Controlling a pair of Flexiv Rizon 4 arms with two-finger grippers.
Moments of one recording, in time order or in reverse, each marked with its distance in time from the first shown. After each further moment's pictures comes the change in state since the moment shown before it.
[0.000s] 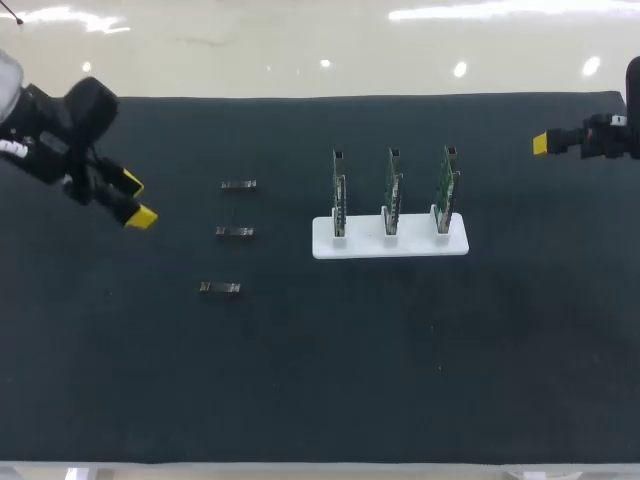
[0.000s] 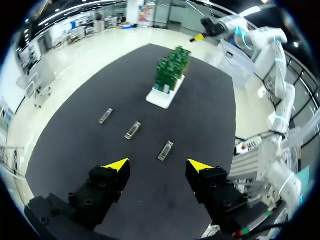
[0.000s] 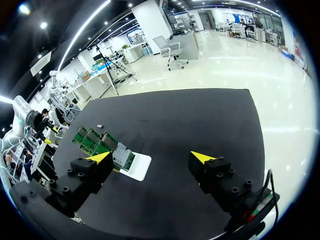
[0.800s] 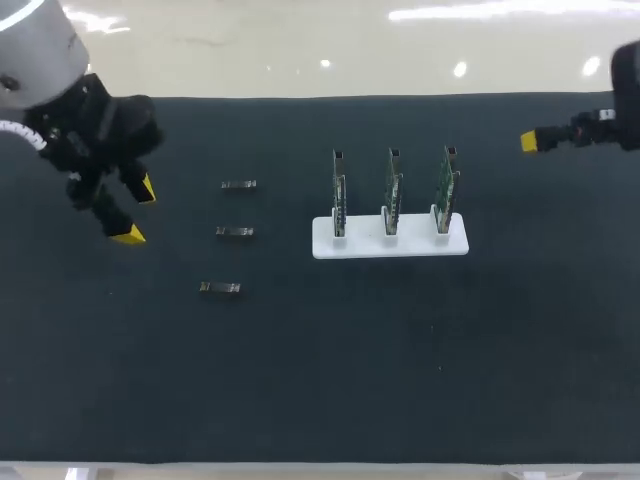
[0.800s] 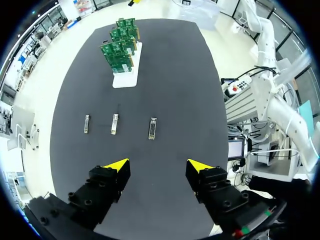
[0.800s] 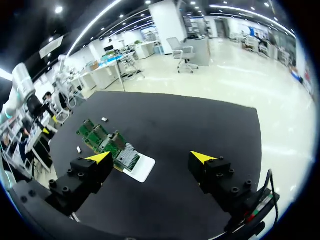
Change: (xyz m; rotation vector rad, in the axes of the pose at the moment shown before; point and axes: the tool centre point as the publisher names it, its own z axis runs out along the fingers) left arm 0.004 -0.014 -0.008 0.048 0.323 0.423; right arm -0.013 0.027 0.001 -0.016 0.026 -0.193
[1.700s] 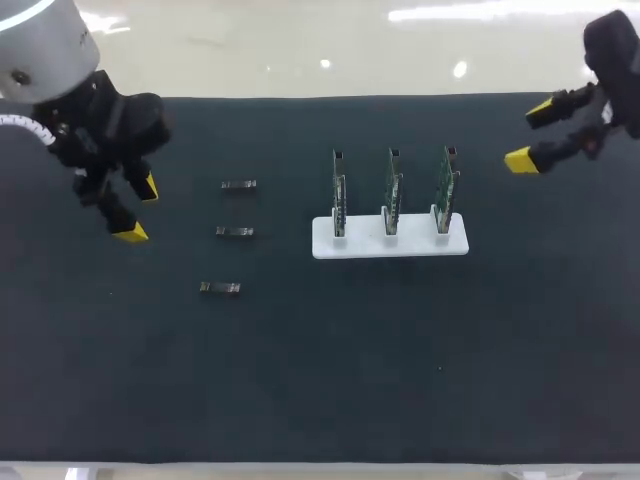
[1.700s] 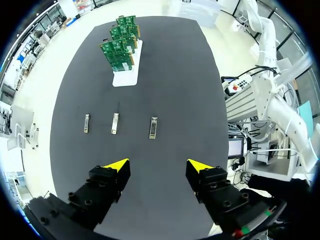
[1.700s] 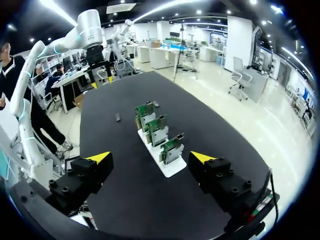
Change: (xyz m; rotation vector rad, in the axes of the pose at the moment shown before) left arm -0.002 0.002 0.000 0.005 0.019 -0.001; right arm 0.010 0.089 -0.045 -0.288 0.106 -0.500
